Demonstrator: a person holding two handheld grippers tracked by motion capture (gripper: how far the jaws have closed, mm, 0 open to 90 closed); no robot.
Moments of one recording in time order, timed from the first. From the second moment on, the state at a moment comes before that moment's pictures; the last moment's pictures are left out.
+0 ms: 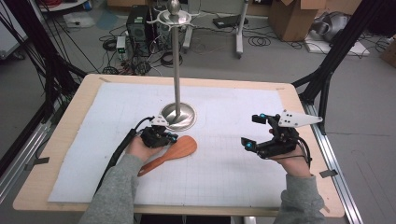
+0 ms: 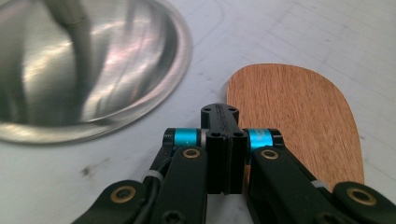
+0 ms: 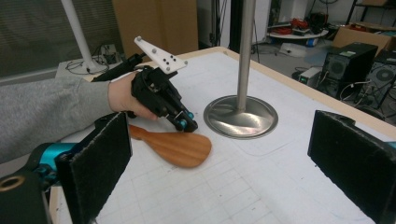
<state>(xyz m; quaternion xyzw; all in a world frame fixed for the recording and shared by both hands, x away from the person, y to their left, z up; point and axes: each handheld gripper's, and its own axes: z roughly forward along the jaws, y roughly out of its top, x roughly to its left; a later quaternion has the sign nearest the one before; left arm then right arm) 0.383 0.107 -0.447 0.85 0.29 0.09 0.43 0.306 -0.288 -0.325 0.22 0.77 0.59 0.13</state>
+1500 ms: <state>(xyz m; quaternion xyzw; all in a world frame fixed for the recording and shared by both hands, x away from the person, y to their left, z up) 0.285 0.127 -0.439 0.87 0.24 0.07 0.42 0.314 -0.280 -0.326 0.21 0.77 0.59 0.12</state>
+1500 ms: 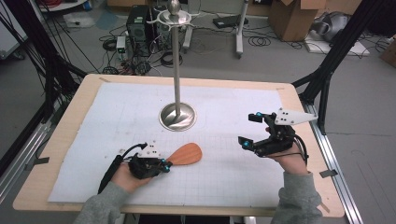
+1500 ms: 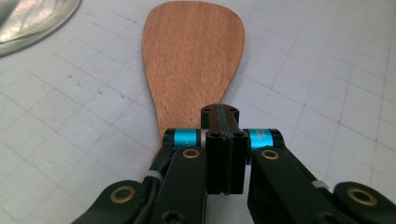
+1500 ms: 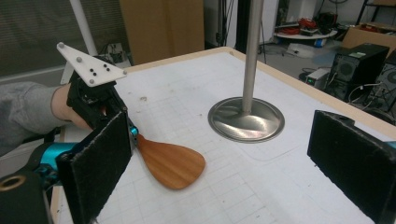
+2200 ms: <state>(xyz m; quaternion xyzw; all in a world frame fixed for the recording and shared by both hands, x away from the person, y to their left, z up) 0.300 0.156 -0.446 0.86 0.27 0.08 0.42 0.313 -0.280 -0.325 0.21 0.78 0.58 0.12</state>
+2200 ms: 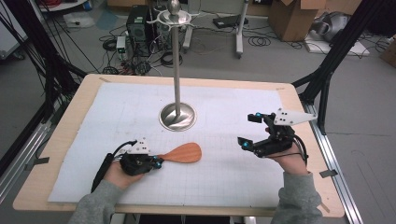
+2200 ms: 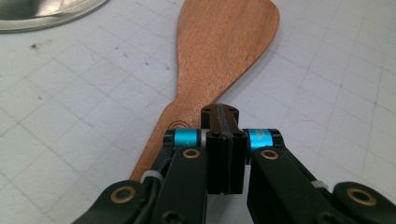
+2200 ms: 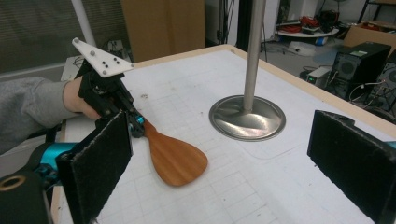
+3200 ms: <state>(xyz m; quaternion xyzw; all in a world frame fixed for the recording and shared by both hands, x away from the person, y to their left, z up) 0.331 0.173 -0.442 0.84 0.32 0.10 0.43 0.314 -0.277 -0.328 0.21 0.78 0.58 0.12</state>
